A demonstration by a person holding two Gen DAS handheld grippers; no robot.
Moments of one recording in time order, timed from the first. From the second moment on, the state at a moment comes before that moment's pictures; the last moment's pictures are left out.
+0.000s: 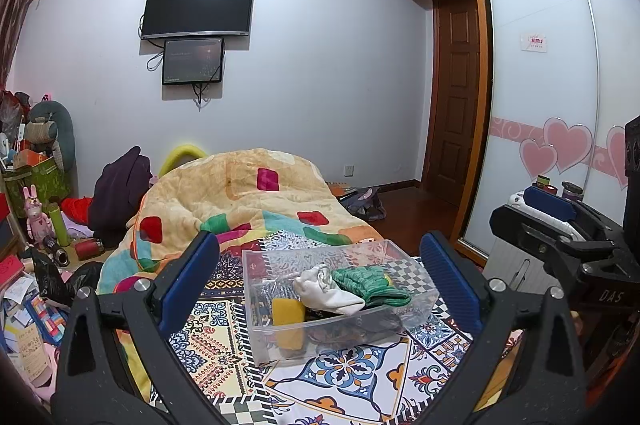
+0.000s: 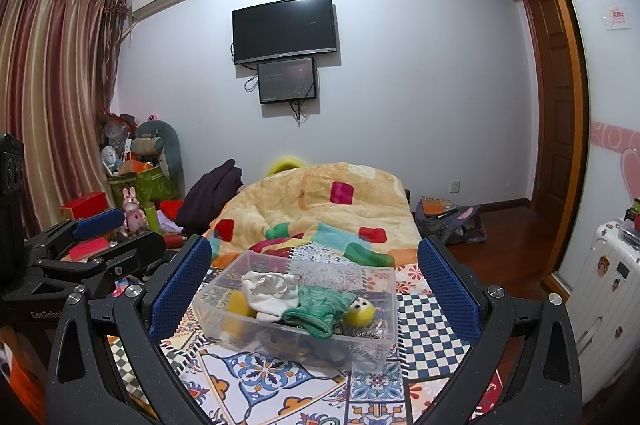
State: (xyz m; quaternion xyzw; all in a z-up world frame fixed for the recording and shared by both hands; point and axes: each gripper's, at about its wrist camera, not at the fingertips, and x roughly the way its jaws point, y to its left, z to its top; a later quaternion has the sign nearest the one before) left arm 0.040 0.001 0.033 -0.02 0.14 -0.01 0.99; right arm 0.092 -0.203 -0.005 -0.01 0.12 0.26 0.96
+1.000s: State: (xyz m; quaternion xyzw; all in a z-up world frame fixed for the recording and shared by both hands) left arm 0.036 0.002 0.034 -0.04 0.15 -0.02 0.99; right arm 0.087 -0.201 -0.005 -0.01 0.12 0.26 0.96
